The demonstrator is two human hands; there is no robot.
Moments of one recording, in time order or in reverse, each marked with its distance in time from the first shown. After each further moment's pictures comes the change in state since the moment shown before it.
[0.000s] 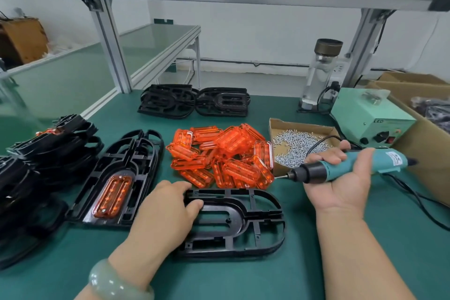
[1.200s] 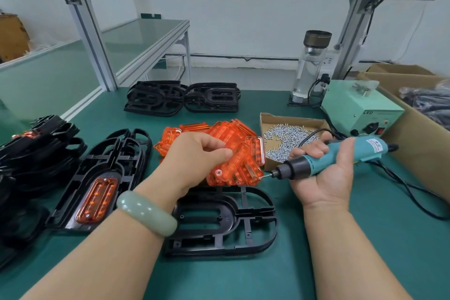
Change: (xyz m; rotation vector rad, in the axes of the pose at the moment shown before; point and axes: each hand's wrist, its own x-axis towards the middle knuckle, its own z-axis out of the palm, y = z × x) left_hand 0.061 0.056 -0.011 -0.677 -0.137 0.076; right_hand 0.000 0.006 0.000 -0.015 -0.005 0.055
